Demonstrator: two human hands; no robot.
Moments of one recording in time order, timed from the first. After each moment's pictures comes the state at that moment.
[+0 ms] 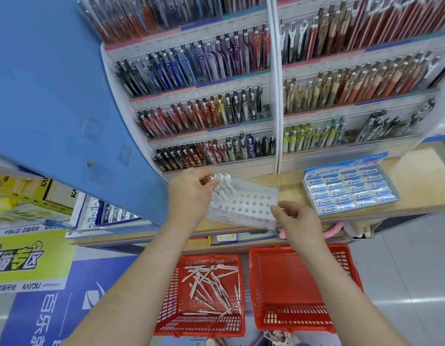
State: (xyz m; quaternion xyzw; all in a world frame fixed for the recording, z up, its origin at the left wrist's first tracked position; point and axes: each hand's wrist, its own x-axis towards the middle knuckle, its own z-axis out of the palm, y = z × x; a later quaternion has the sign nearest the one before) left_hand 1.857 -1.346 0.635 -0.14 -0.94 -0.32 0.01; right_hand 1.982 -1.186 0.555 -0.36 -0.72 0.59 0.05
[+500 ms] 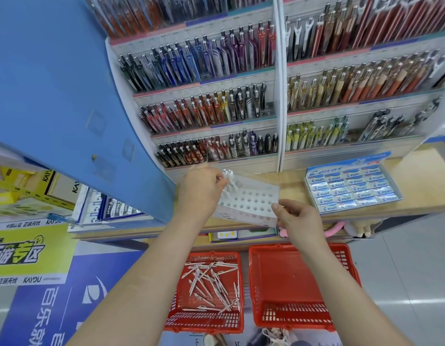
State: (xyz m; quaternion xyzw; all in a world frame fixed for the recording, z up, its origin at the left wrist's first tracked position) left_hand 1.849 -1.338 0.623 -0.21 -0.97 -0.16 -0.02; right_hand 1.984 -1.188 0.551 -0.38 -0.68 0.63 0.05
